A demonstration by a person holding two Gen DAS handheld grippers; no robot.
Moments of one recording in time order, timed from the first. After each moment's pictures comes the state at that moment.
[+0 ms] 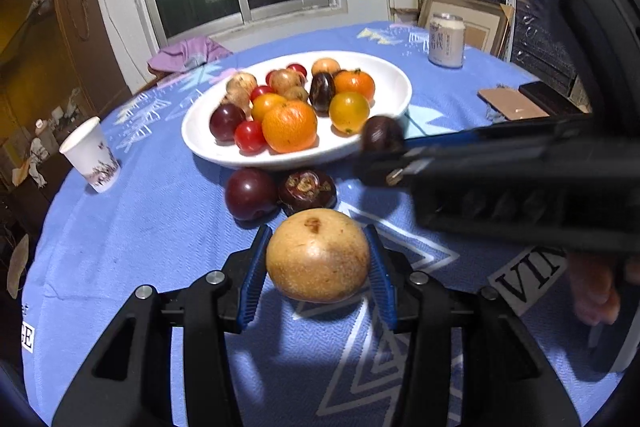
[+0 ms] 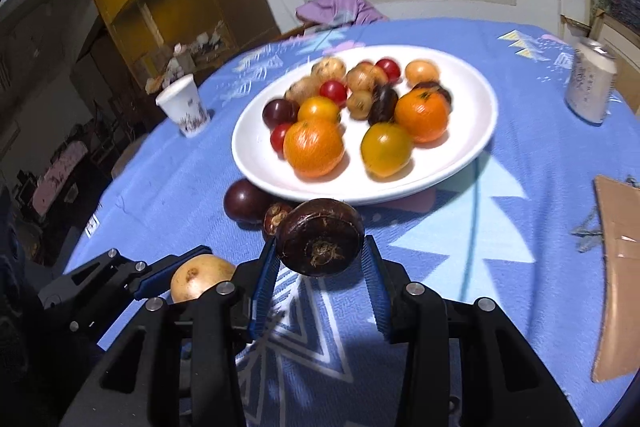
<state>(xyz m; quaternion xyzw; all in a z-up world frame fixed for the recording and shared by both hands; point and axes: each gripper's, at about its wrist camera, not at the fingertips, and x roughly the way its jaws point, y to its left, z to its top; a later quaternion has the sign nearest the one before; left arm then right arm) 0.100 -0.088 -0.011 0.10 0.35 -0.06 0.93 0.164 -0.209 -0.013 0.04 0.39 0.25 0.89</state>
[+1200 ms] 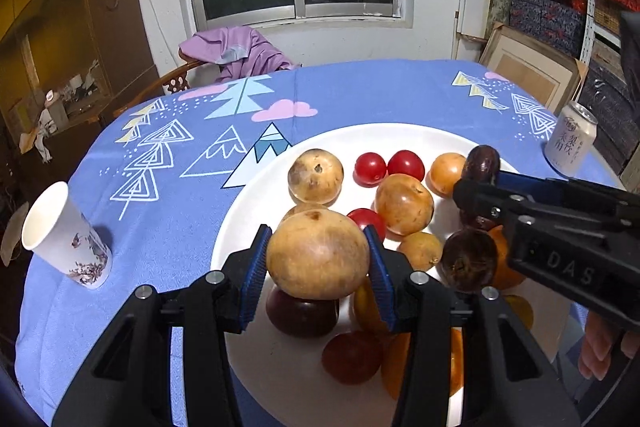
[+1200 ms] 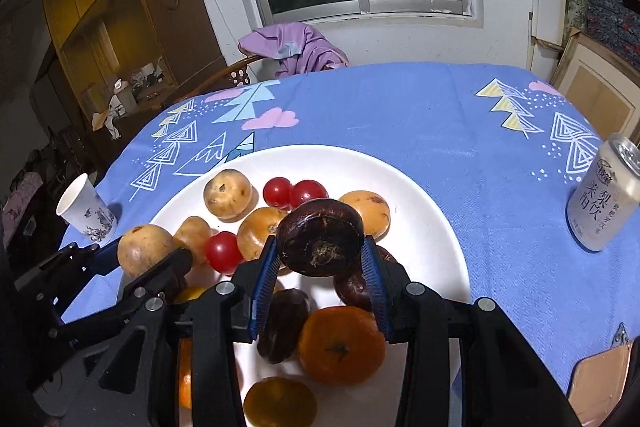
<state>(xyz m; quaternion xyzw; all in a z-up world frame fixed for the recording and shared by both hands) 0.300 -0.035 0.007 0.03 0.36 0.01 0.93 0.334 -0.193 -0.004 0.03 0.38 0.17 0.91</state>
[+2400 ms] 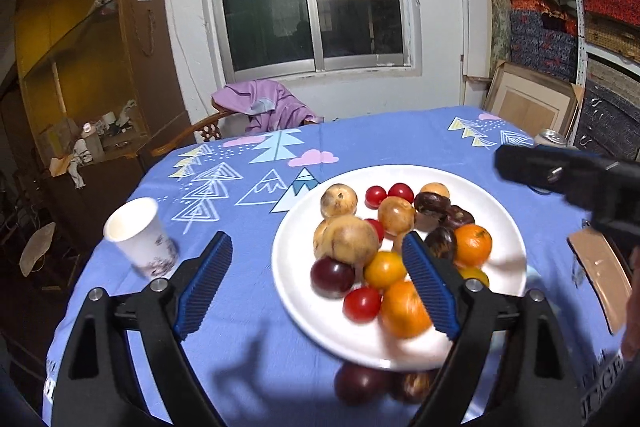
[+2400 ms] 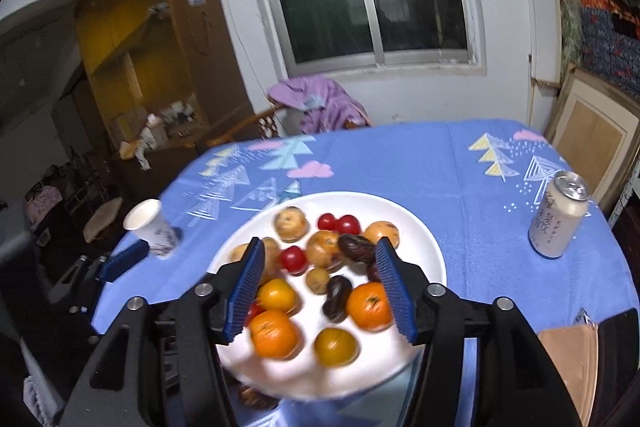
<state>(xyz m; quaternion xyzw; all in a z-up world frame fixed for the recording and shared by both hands) 0.198 -0.034 0.058 0.05 0.26 0.05 0.96 0.221 -0.210 0.074 0.04 0.28 0.20 0.94</state>
